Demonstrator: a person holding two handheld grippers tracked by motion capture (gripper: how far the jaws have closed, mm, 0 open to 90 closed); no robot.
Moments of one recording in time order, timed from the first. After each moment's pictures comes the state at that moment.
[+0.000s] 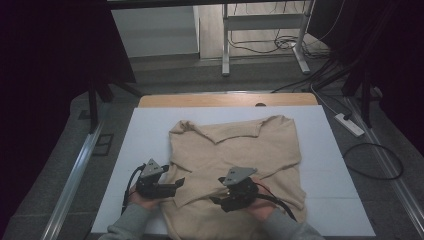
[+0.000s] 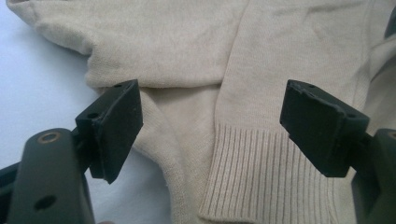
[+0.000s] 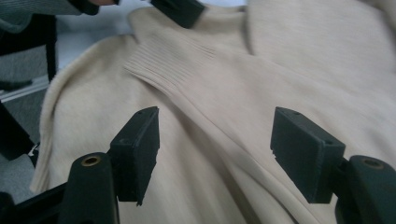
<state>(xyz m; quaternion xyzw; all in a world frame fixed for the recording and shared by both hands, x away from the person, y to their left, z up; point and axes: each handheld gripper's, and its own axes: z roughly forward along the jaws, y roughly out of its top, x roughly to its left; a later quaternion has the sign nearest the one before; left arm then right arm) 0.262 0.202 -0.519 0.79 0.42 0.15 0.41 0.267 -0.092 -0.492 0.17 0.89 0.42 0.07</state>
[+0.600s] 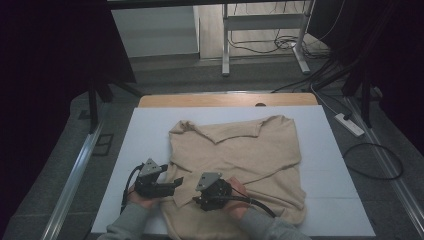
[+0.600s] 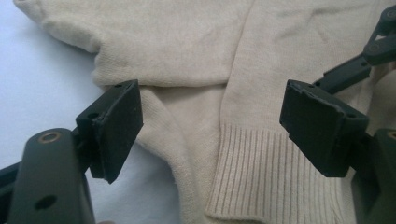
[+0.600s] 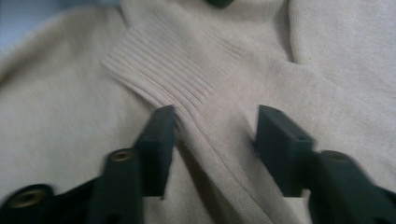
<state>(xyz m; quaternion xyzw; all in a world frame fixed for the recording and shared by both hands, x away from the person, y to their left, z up) 0.263 0.206 -0.520 0.79 0.43 0.14 0.42 0.272 -0.030 -0.523 0.13 0.92 0.35 0.10</state>
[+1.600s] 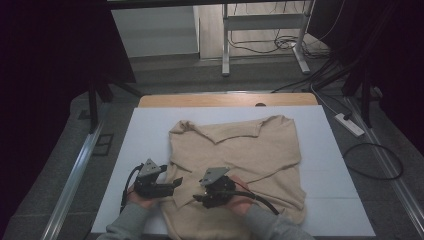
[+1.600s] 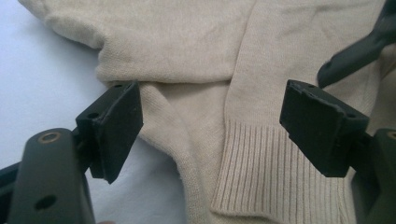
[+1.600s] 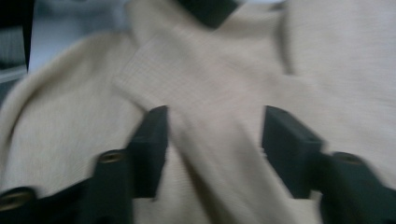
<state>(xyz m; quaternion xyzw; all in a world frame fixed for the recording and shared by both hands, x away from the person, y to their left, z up) 0.263 0.208 -0.522 0.79 0.43 0.15 0.41 0.280 -0.039 -0.519 0.12 0.91 0.39 0.07</state>
